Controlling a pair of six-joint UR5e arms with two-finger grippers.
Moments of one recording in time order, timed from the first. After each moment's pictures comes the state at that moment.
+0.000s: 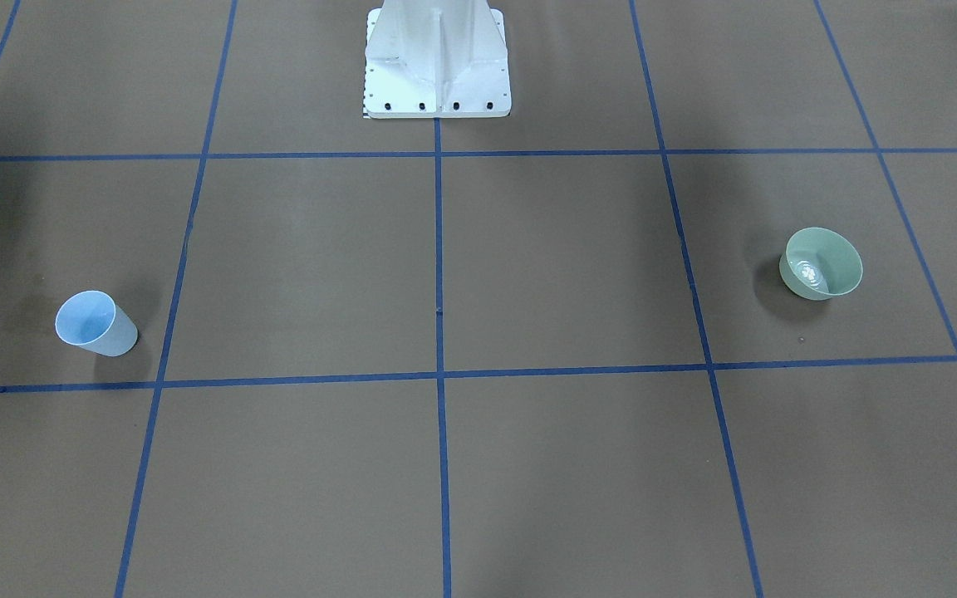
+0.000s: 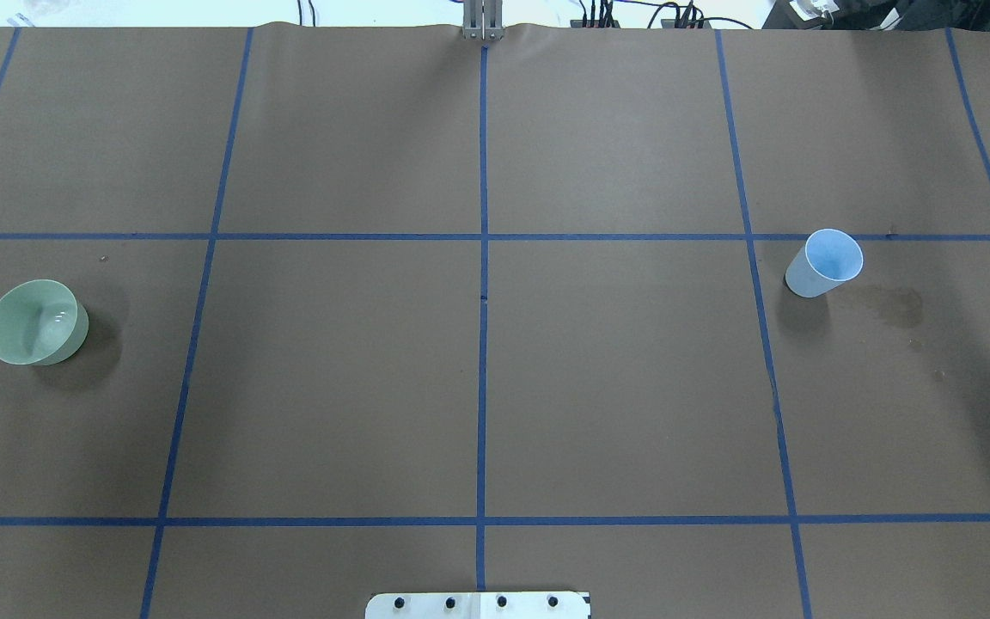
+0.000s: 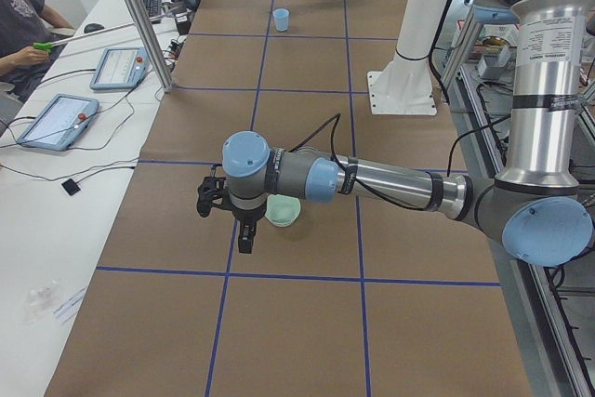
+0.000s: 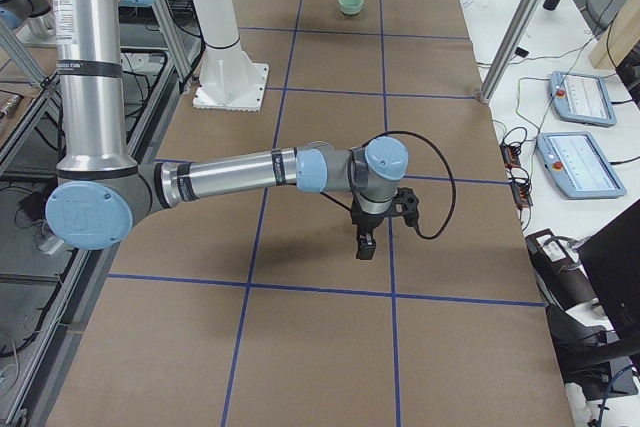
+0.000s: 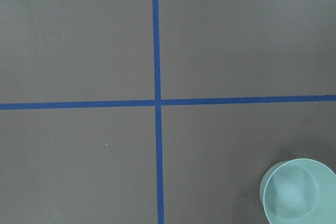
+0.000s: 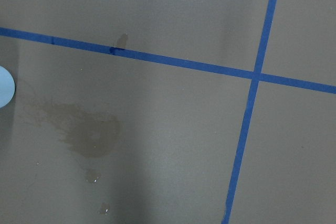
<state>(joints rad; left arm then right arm) -1.56 -1.56 -1.76 -1.57 -2.37 -0.10 1.45 -1.58 1.75 -1.72 2.30 0.02</state>
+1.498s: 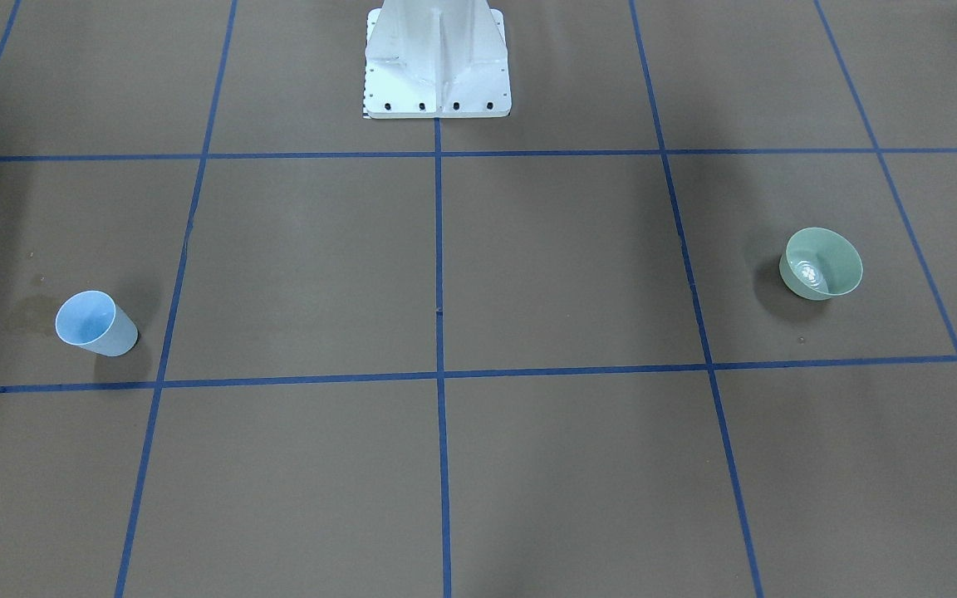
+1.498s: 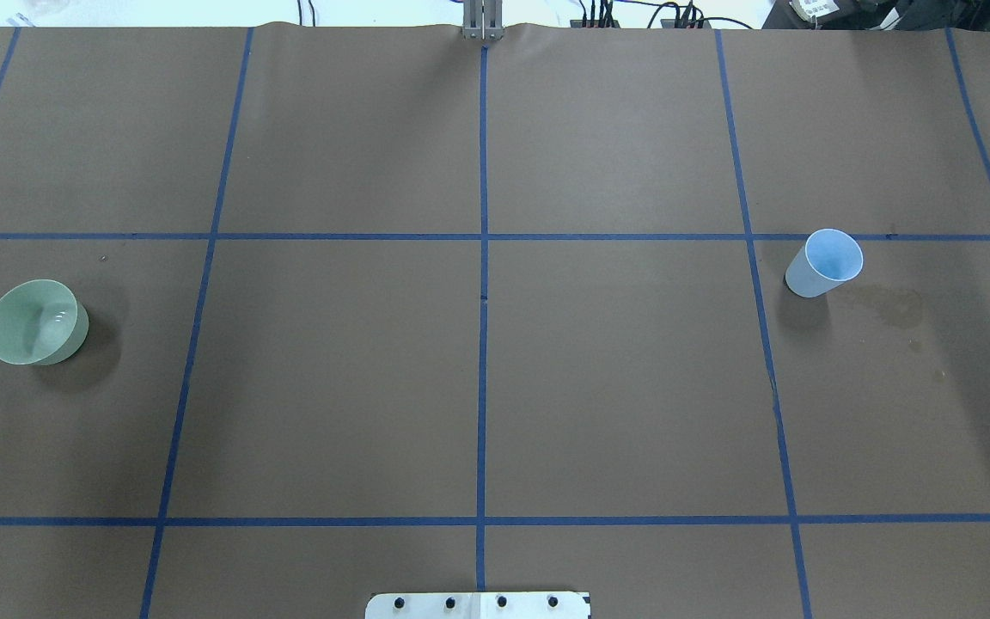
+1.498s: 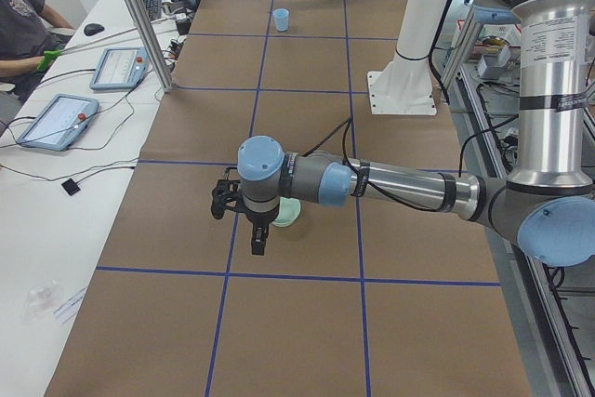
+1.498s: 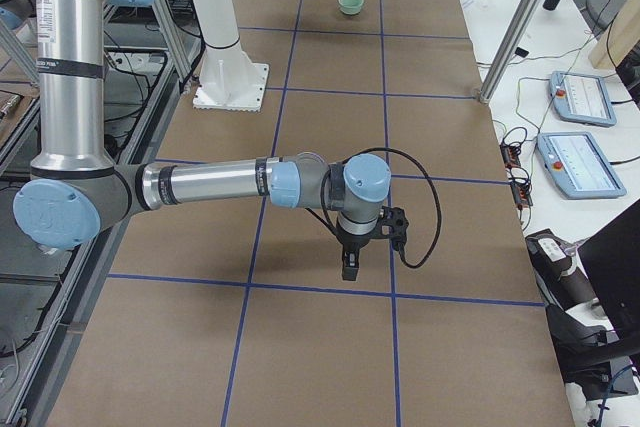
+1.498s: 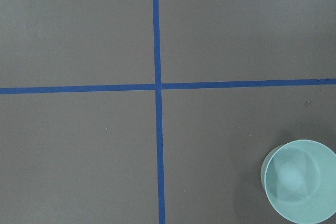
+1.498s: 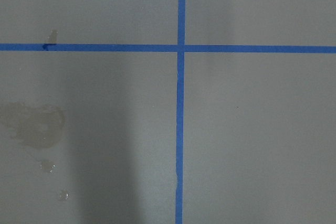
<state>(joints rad) -1.49 -1.50 -1.79 -1.62 -2.36 -0.16 1.53 -1.63 1.76 -1.72 2.31 0.02</state>
